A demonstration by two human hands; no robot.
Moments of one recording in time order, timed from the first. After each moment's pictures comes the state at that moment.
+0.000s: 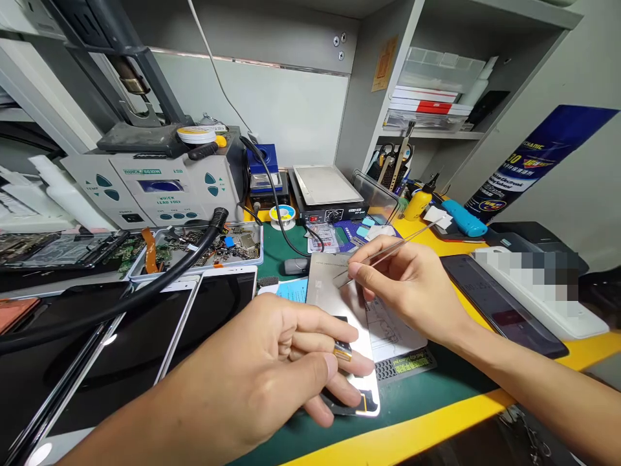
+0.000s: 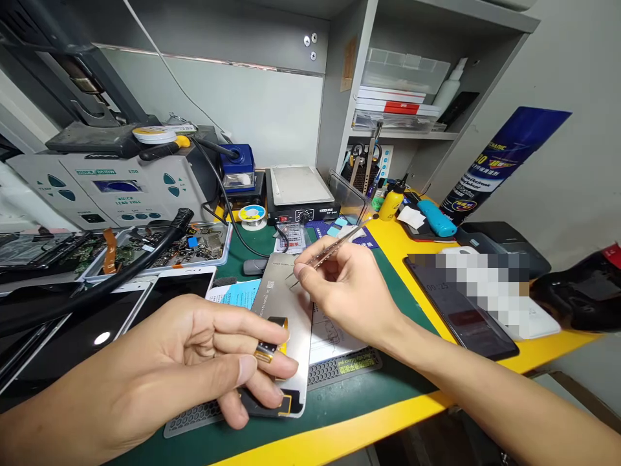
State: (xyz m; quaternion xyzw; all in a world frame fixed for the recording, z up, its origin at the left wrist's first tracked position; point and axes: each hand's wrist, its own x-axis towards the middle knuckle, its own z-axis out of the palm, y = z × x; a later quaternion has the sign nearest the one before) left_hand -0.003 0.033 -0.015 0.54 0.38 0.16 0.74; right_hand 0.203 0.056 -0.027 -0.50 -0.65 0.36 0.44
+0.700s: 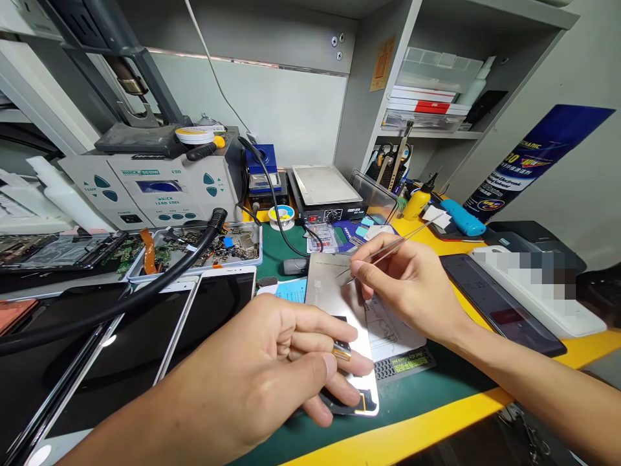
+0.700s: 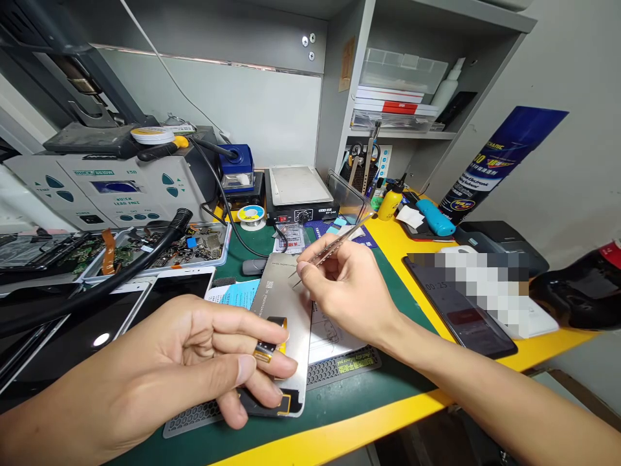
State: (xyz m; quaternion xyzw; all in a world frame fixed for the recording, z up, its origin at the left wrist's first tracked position) left_hand -0.008 0.030 -0.020 0.53 0.37 0.17 0.74; right_hand 0.201 0.055 -0.025 -0.52 -0.65 0.33 0.44
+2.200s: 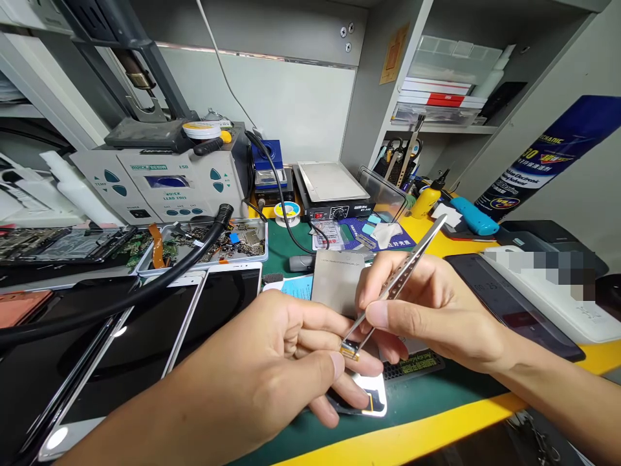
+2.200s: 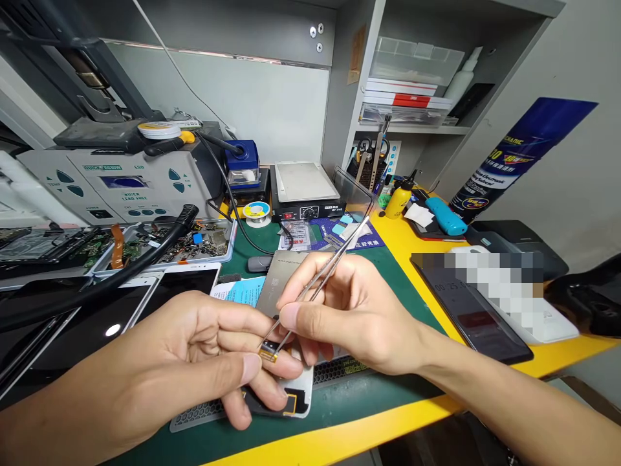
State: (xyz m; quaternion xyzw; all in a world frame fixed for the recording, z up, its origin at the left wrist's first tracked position) left_hand -0.004 0.033 -0.010 0.58 0.35 0.15 0.72; right_hand 0.210 0.037 -0.020 -0.33 -0.55 0.68 0.36
